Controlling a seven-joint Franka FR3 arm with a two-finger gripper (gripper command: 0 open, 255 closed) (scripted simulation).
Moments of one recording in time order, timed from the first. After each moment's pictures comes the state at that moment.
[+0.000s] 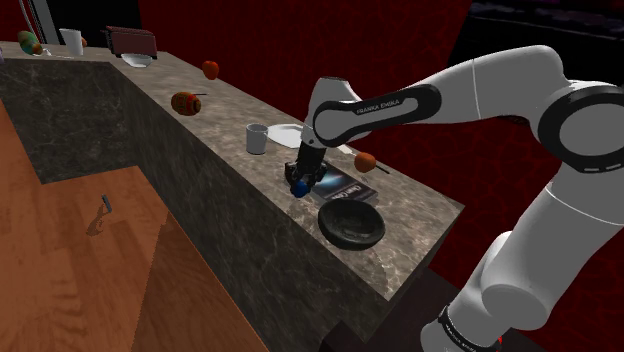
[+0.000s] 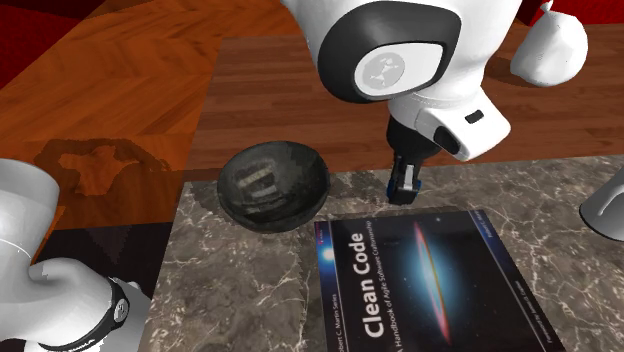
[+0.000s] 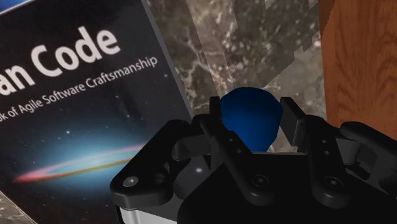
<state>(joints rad) 0.07 -0.01 0.11 -2.13 0.09 2.18 0.45</state>
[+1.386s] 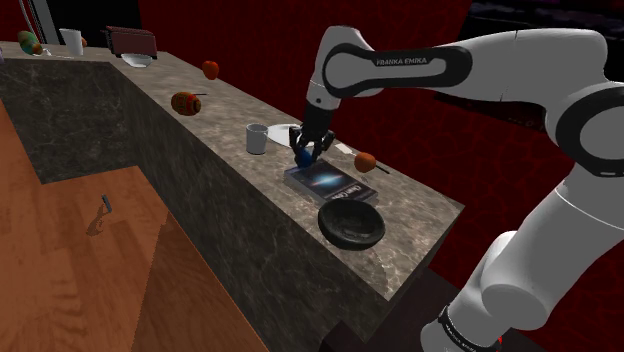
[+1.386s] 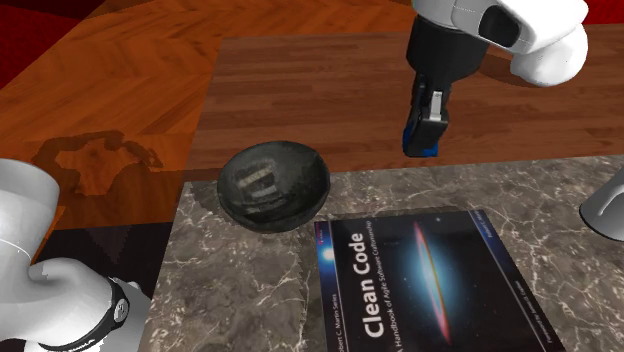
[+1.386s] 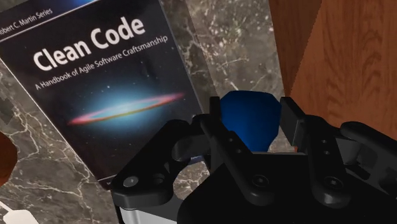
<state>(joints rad) 0.07 -0.08 0.10 -1.92 0.09 1.91 0.47</state>
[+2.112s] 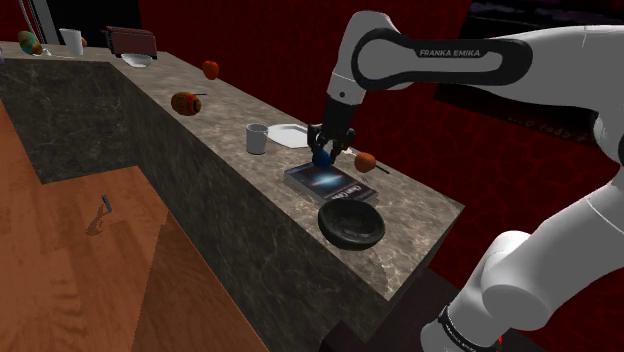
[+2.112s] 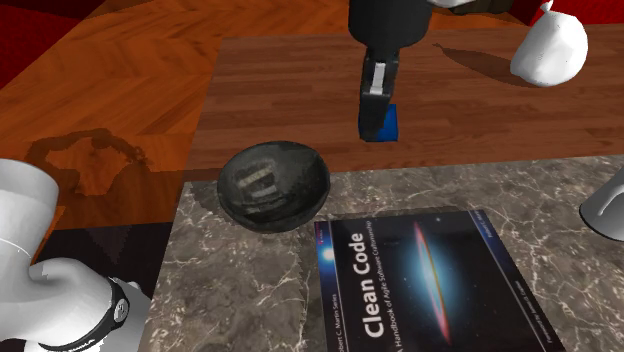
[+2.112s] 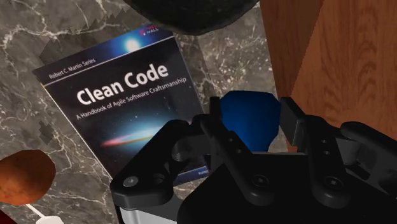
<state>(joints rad) 0.08 -0.28 0.11 -2.05 0.11 1.84 0.48</state>
